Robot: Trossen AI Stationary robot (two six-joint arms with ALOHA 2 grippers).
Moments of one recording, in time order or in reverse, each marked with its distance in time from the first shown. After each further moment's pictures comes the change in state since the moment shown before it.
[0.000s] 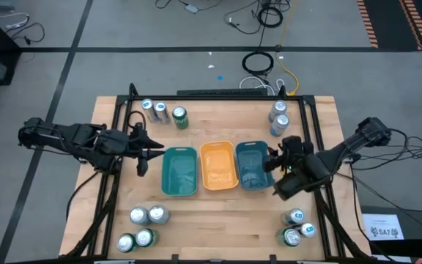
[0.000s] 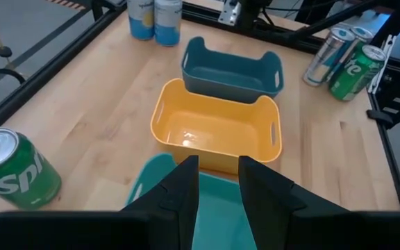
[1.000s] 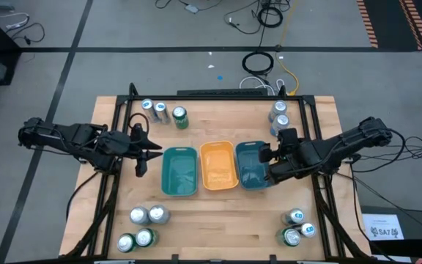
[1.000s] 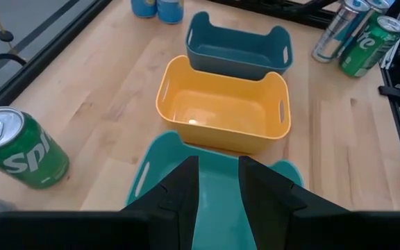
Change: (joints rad) left arm 0.000 0.000 0.000 -0.078 0.015 -0.001; right arm -0.157 -0.002 0.000 0.045 -0.143 -0.066
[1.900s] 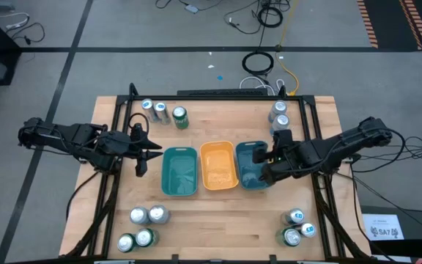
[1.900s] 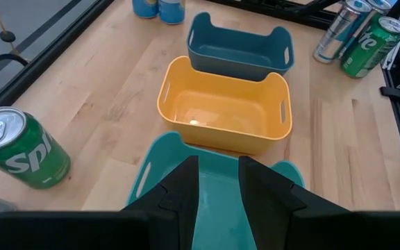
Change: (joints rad) left arm 0.000 0.000 0.000 0.000 -0.005 0.000; right arm -0.010 0.000 0.000 0.198 -0.001 -0.024
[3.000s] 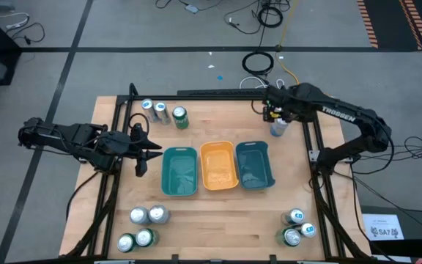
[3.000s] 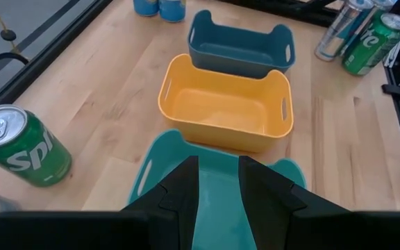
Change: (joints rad) left arm 0.000 0.000 0.000 -0.014 0.000 0.000; right arm -0.872 -0.002 -0.019 -0.055 -0.478 -0.701
